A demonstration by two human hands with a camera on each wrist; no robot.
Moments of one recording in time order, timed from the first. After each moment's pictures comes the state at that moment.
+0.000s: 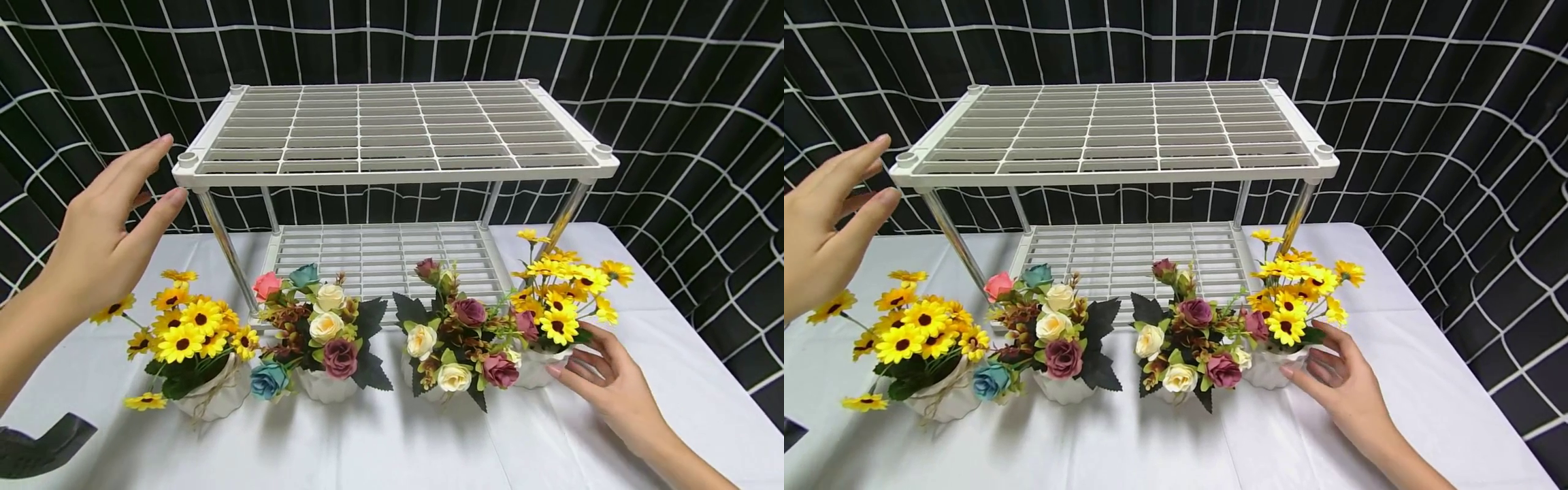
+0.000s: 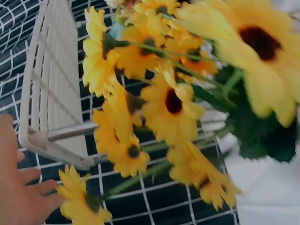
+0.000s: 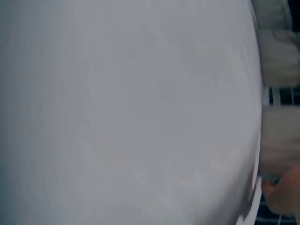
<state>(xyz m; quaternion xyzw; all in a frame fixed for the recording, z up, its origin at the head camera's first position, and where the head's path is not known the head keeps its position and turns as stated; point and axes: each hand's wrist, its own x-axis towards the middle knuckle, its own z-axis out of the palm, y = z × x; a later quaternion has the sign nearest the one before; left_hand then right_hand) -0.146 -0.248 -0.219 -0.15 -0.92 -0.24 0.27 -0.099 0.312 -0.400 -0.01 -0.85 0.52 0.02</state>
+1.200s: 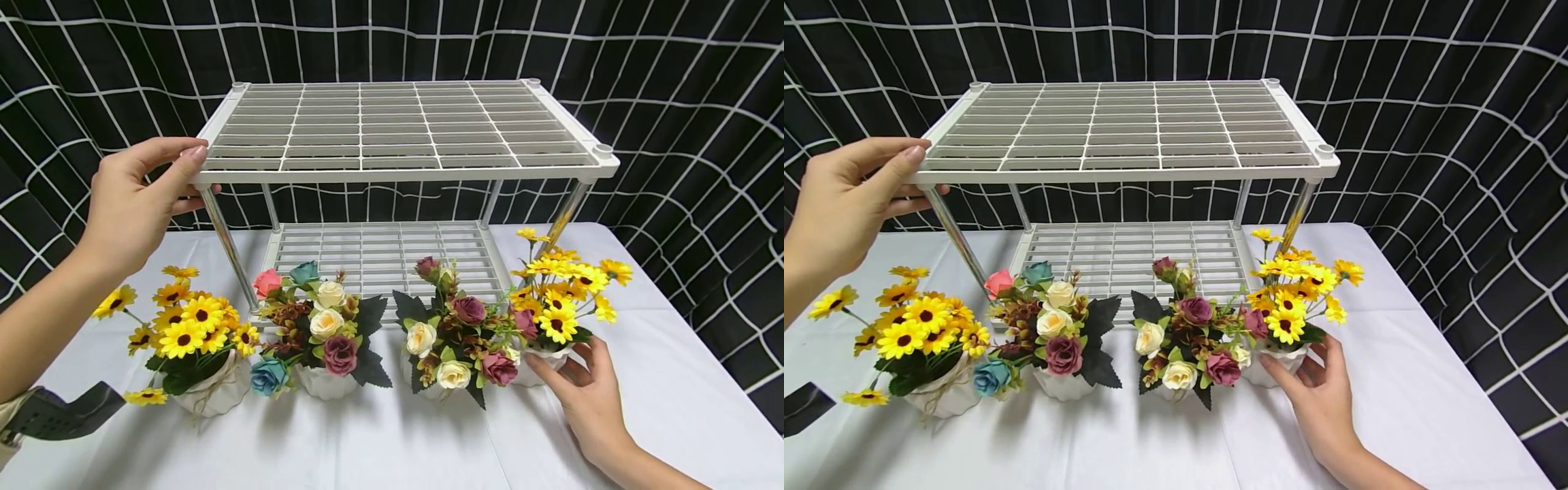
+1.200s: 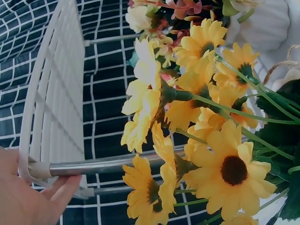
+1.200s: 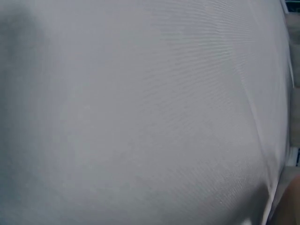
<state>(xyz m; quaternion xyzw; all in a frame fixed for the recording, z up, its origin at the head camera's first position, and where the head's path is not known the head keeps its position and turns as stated) -0.172 -0.225 -0.209 -0.09 -0.85 -0.48 0.22 -0.093 0.260 -0.405 -0.10 -0.74 0.66 0.10</state>
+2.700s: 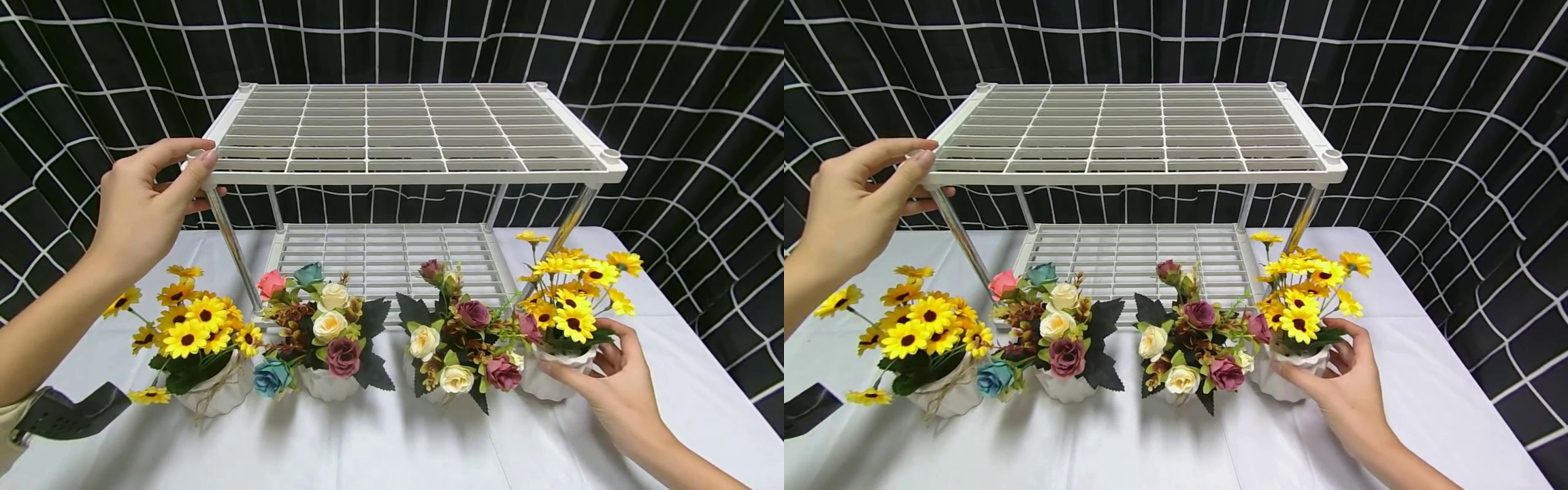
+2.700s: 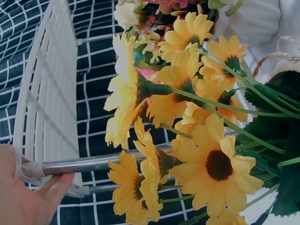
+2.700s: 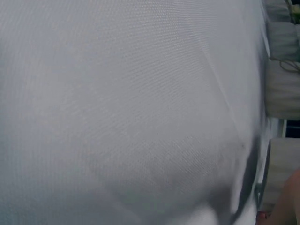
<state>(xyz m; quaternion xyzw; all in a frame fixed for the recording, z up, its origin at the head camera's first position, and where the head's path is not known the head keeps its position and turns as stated) -0.168 -0.222 -0.210 -0.10 -0.86 -0.43 0.25 -0.099 0.289 -0.378 -0.08 -0.80 0.59 0.09</state>
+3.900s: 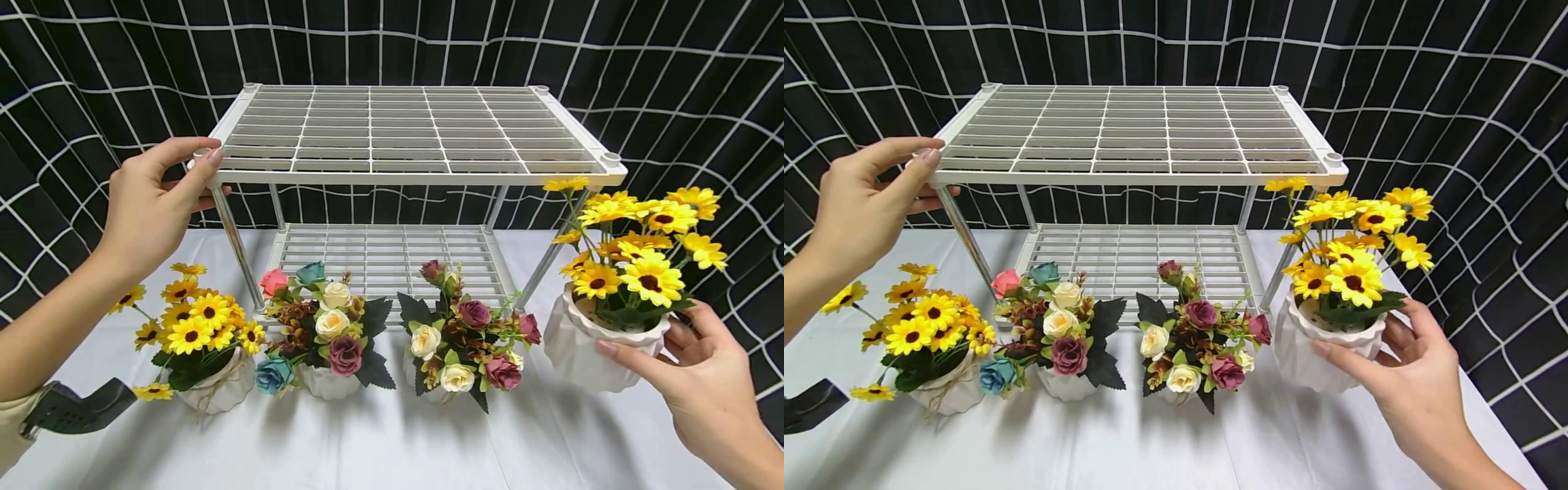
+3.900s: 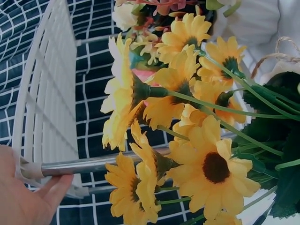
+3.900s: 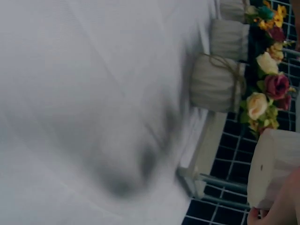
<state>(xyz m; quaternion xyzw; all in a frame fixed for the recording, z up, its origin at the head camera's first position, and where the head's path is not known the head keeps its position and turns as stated) -0.167 -0.221 -0.211 -0.09 -0.87 -0.43 0.25 -0.085 0.300 -0.309 0.03 -0.67 0.72 0.18</state>
